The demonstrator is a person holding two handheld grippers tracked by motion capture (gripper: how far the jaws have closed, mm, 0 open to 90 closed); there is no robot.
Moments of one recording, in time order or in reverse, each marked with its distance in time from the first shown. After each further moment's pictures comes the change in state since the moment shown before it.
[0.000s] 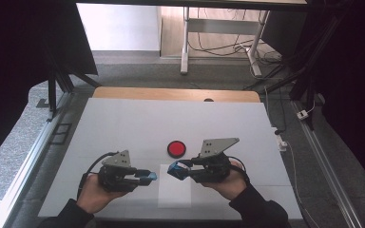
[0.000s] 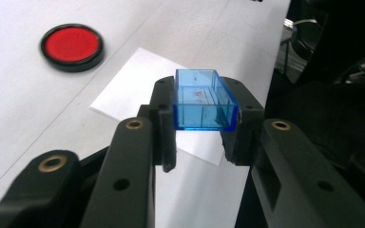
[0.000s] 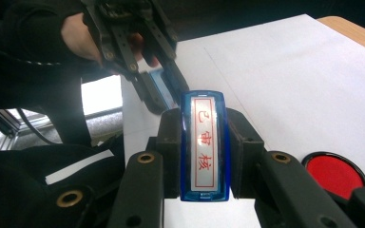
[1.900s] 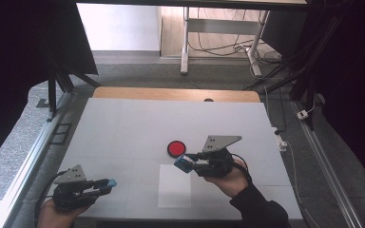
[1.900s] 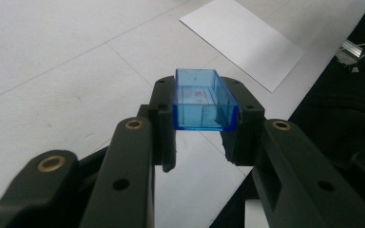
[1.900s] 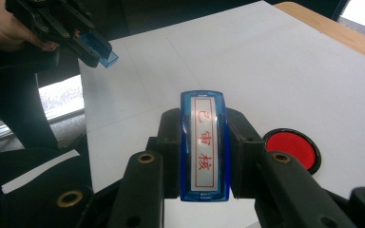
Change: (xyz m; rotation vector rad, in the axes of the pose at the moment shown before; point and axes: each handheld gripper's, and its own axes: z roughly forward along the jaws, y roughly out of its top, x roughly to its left) left arm -0.003 -0.088 -0.062 -0.029 0.223 -0.236; right arm -0.014 -0.006 -0.003 0.021 -0.125 0.048
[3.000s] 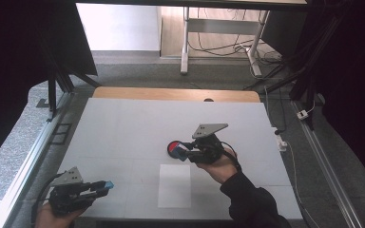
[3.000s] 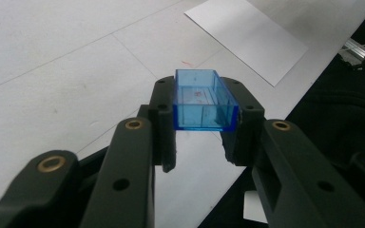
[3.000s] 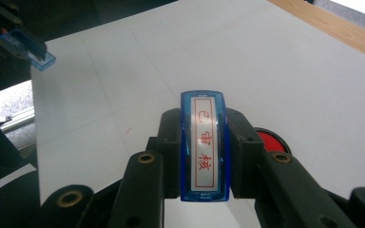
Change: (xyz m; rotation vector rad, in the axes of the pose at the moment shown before) left arm -0.001 -0.005 -0.007 0.008 0.021 -0.022; right arm -0.032 0.011 0.036 0.067 -0.085 0.041
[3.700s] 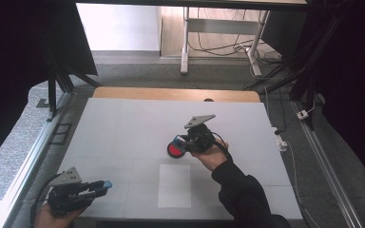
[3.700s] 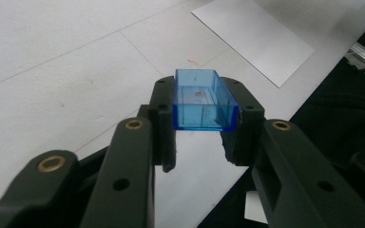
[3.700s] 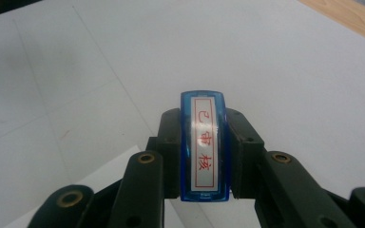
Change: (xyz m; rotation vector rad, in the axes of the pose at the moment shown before) left arm 0.000 -0.001 -0.002 -0.001 0.023 -0.020; right arm -0.037 0.001 0.045 0.105 -0.087 0.051
